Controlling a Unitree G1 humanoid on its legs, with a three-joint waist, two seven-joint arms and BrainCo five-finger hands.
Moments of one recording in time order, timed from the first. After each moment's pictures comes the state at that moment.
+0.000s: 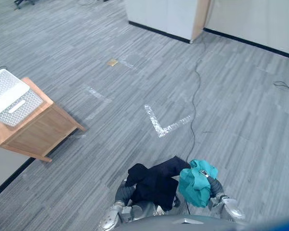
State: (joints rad) left arm 0.33 0.11 -0.23 0.57 -0.46 -0.29 -0.10; right arm 0.16 -0.12 0.05 0.65 0.36 -0.15 0.25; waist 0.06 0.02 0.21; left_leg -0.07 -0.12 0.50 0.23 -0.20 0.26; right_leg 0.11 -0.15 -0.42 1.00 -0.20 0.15
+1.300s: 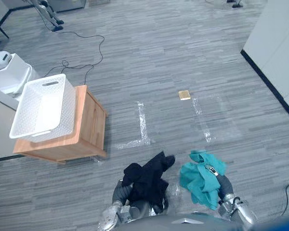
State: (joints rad) left arm 0.36 0.13 -0.19 0.49 -0.36 -0.26 -0.02; right arm 0.38 -0.15 0.07 0.28 0.48 -0.18 0.45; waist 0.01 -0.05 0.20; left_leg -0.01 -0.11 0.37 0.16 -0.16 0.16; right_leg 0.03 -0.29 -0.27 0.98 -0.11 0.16
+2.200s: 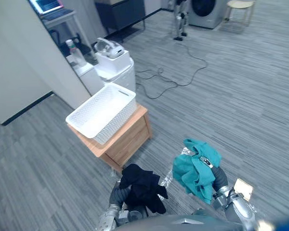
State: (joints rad) left arm 0.48 0.09 -0.15 0.27 -0.32 -0.23 -0.05; right arm 0.35 -0.20 0.14 0.16 0.46 -0.22 0.38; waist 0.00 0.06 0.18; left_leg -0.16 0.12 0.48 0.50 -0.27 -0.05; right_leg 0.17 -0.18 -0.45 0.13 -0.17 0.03
